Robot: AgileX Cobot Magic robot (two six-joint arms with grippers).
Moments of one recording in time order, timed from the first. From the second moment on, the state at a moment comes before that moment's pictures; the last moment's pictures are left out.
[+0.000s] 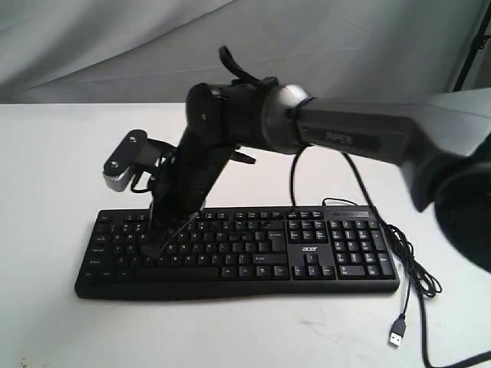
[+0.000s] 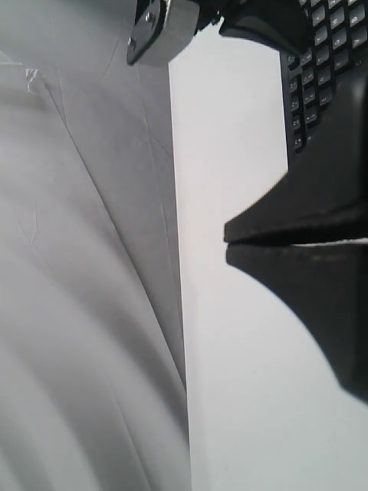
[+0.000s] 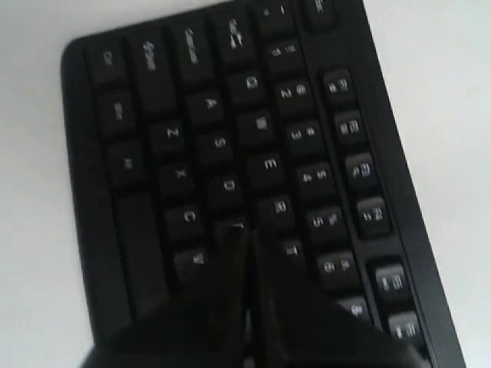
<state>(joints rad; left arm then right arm) 0.04 0.00 0.00 0.03 0.16 -0.02 0.90 2.25 -1.76 0.37 0.81 -0.76</state>
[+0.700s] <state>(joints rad) 0.04 0.00 0.00 0.03 0.16 -0.02 0.87 2.15 -1.46 0.58 0.54 -0.91</state>
